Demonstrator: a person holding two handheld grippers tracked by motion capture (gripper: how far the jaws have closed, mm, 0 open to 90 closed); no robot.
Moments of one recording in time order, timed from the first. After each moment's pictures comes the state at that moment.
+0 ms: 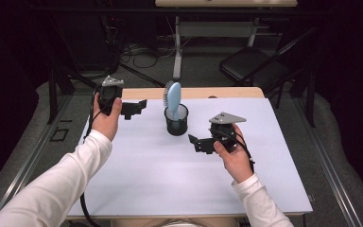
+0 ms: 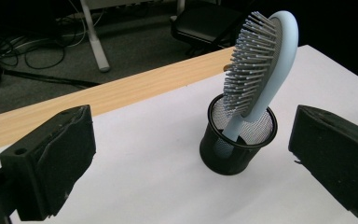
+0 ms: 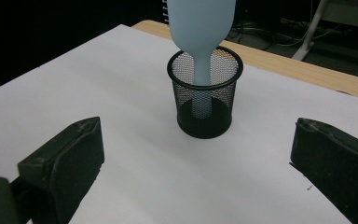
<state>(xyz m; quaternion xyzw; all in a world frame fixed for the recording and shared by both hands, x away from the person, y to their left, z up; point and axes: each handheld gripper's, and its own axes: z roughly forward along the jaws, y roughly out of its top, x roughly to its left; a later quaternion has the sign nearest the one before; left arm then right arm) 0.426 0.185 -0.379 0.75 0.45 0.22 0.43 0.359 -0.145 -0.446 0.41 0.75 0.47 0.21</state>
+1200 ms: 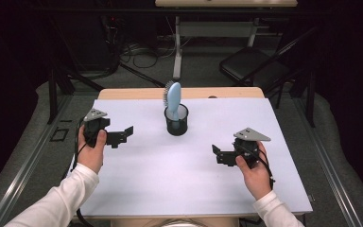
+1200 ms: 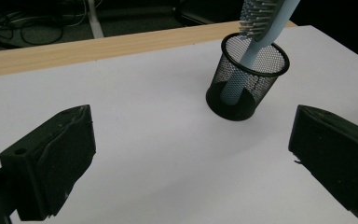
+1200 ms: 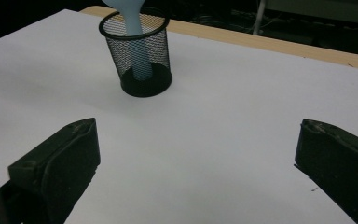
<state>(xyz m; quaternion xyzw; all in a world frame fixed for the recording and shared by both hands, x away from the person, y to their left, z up) 0.372 0.230 -0.447 0.73 0.48 0.19 0.45 0.328 -0.205 -0.477 0.46 0.72 0.44 0.26</state>
